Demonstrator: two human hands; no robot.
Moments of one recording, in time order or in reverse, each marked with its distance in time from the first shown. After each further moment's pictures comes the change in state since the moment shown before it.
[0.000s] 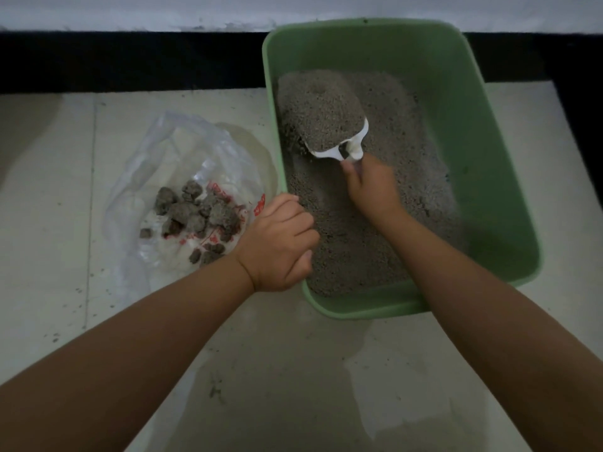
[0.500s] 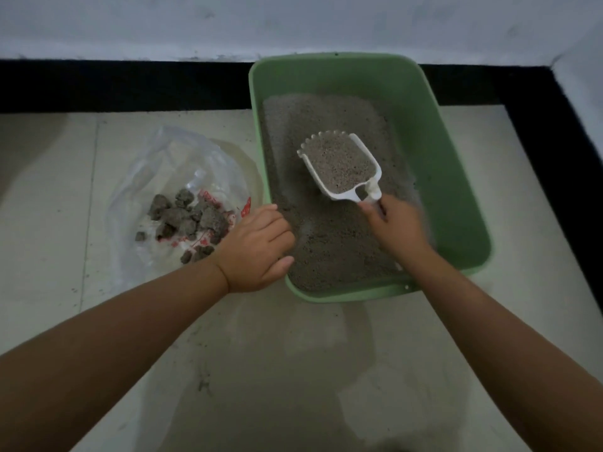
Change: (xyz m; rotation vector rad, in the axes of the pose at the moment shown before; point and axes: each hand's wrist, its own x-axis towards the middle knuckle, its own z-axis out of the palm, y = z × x) left_hand -0.012 0.004 -0.006 0.073 -0.044 0.084; right_hand -0.073 0.021 -0.054 -0.005 -0.021 0.087
